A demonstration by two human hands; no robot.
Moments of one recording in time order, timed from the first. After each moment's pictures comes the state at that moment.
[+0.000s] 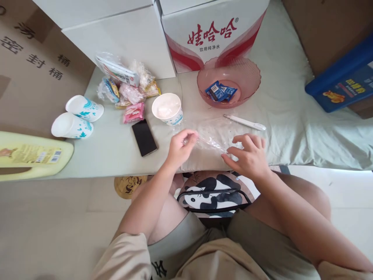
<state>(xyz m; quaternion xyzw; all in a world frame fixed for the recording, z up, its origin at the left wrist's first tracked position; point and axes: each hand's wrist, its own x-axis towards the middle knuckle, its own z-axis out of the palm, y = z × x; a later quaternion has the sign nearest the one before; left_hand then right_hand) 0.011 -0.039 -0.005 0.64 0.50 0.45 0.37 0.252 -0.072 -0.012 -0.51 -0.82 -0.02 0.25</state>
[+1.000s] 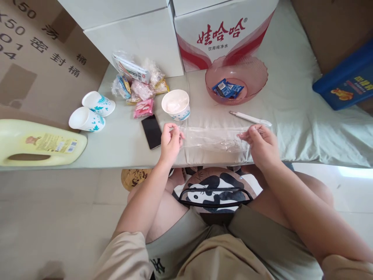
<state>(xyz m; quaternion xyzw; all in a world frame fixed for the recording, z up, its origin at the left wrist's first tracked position) -0.023 -0.056 -0.005 0.43 0.56 0.55 0.45 0.247 -0.057 -0.019 -0.54 -0.45 0.47 0.53</state>
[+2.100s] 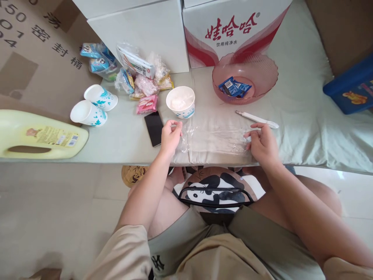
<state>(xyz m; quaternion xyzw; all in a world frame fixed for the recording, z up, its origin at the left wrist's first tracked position) -0.048 -0.034 -0.018 0.44 0.68 0.46 0.36 0.251 -0.053 -0.020 -0.67 -0.57 0.34 0.34</state>
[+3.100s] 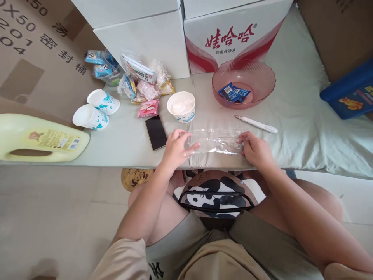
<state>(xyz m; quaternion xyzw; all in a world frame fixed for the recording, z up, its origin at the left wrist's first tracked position) -0.048 -0.062 0.002 0.69 0.65 0.23 0.19 0.248 -0.050 -0.021 -0.67 -0.65 0.31 0.21</state>
